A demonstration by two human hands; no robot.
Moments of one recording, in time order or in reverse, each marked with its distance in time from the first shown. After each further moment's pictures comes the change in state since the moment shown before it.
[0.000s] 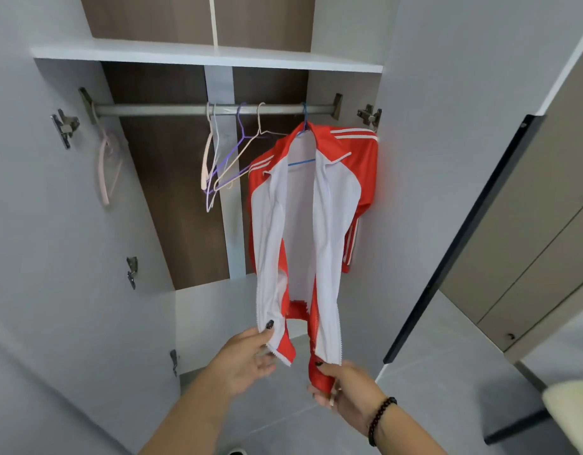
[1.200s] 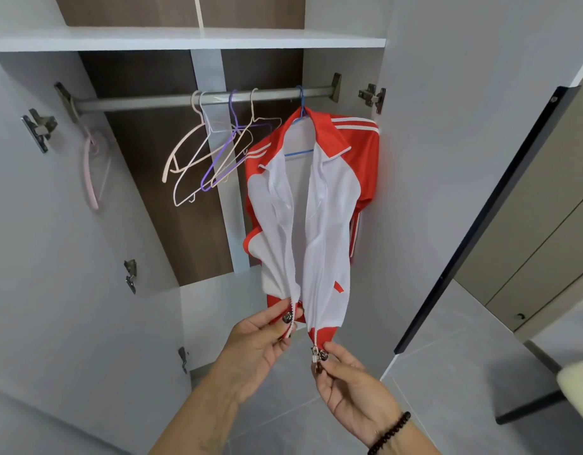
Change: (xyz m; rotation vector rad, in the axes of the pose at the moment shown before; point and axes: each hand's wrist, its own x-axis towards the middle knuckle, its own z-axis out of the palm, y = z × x) left_hand -0.029 0.033 0.026 -0.134 -0.199 0.234; right_hand -0.021 -0.017 0.030 0.669 -0.238 0.026
